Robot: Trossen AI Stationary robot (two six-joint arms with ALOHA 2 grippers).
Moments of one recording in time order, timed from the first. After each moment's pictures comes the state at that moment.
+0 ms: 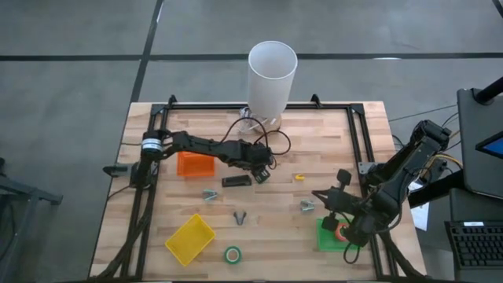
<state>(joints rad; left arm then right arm) 0.08 2.00 1.47 -0.62 -0.28 -0.53 0.85 1.29 1.00 -0.94 0.99 0.93</state>
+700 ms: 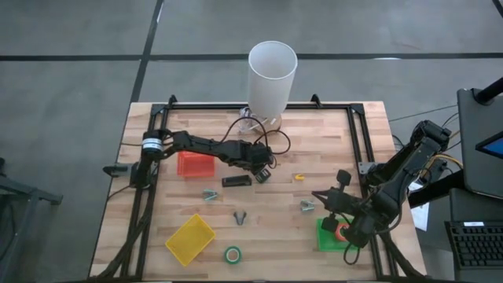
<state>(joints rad) 0.08 2.01 1.46 -0.58 -0.25 -0.55 0.85 1.30 1.00 -0.93 1.00 0.91</state>
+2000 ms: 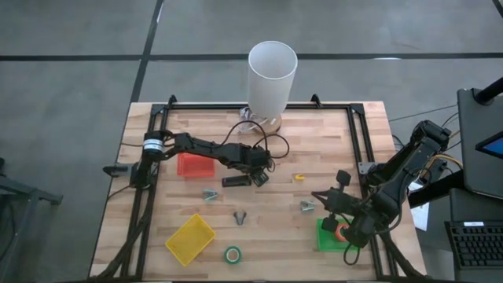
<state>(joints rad) 0.07 2.02 1.42 -0.57 -0.23 -0.55 0.85 1.30 1.00 -0.91 1.00 0.90</state>
